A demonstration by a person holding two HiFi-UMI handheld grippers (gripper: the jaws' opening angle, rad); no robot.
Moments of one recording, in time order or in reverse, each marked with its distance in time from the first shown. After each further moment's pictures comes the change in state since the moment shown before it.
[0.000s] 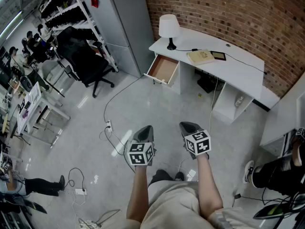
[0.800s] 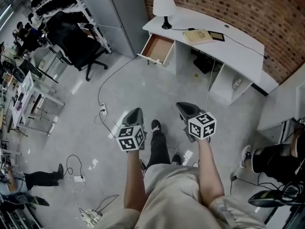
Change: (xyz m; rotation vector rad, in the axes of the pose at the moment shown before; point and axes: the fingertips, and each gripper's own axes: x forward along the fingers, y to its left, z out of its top) left arm 0.014 0.034 0.001 -0.029 -0.004 0.072; right arm 0.003 -0.007 0.027 0.072 -0.142 0.155
